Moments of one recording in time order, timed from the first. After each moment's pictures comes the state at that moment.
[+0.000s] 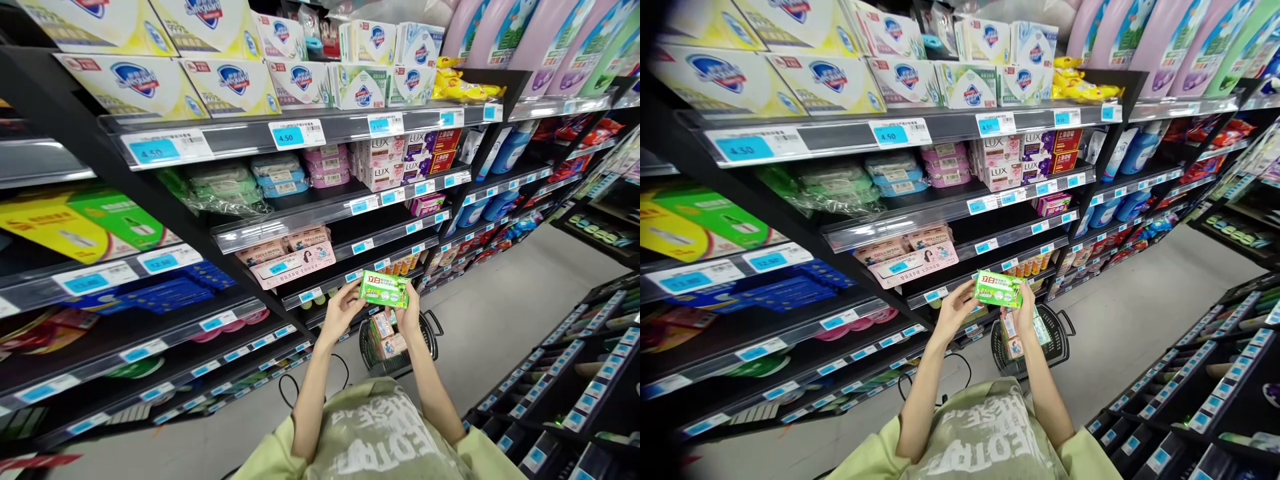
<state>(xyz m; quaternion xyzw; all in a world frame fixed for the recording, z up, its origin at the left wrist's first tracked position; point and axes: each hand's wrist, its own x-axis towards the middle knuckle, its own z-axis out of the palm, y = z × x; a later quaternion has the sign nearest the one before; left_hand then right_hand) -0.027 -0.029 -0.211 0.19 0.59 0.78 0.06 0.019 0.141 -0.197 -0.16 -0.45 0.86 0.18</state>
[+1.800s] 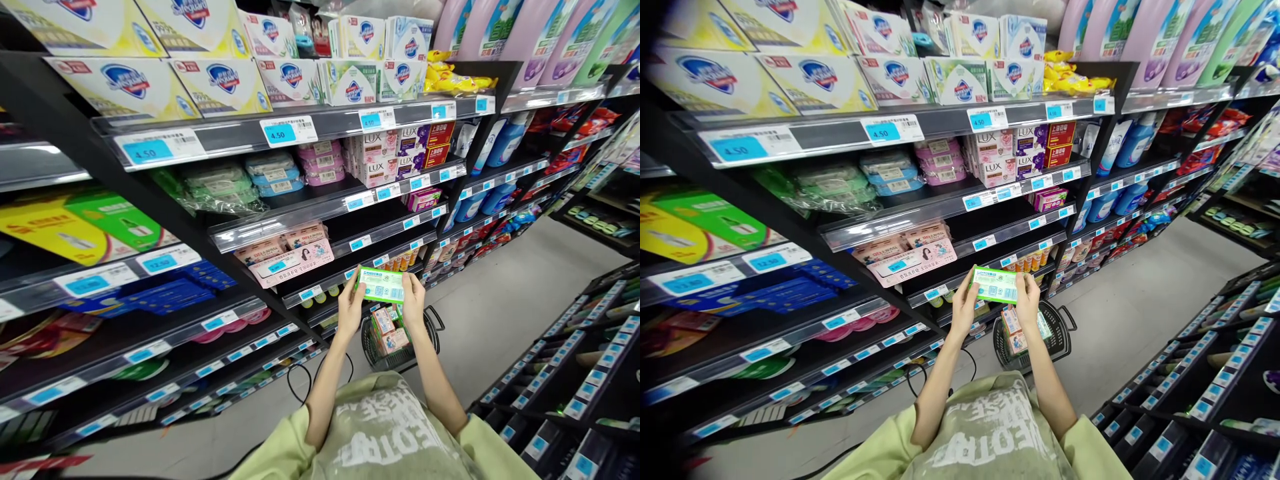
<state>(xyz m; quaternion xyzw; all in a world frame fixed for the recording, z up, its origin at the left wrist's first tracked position) -0.013 0.004 -0.209 0.11 0.65 0.75 -0.01 0.028 0.155 -0.191 -0.13 -0.58 0.77 0.24</state>
